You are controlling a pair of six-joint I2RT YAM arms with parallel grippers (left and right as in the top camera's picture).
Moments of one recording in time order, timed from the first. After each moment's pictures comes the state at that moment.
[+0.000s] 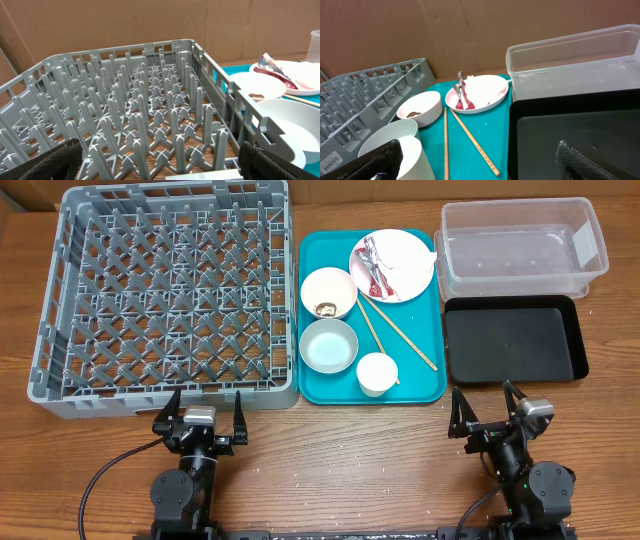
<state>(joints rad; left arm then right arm) -0.04 0.01 0.01 -0.08 -0.02 0.08 0.06 0.01 0.05 -0.12 -0.14 0.23</state>
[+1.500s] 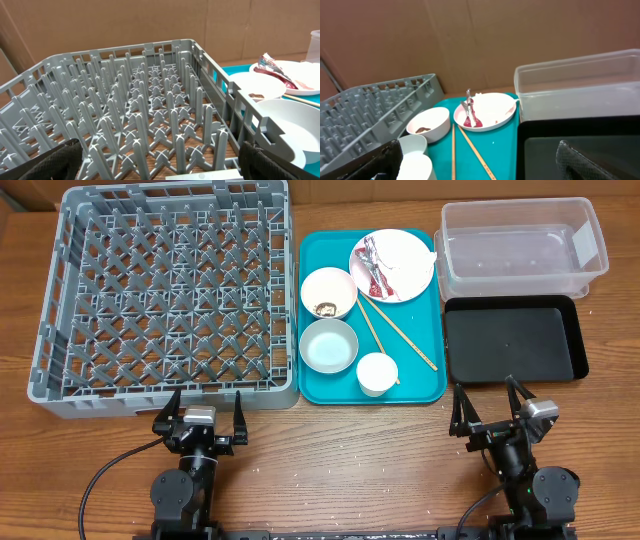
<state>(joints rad) -0.04 0.01 0.01 -0.08 -0.02 0.08 0.06 0.01 0.05 -0.04 -0.17 0.23</state>
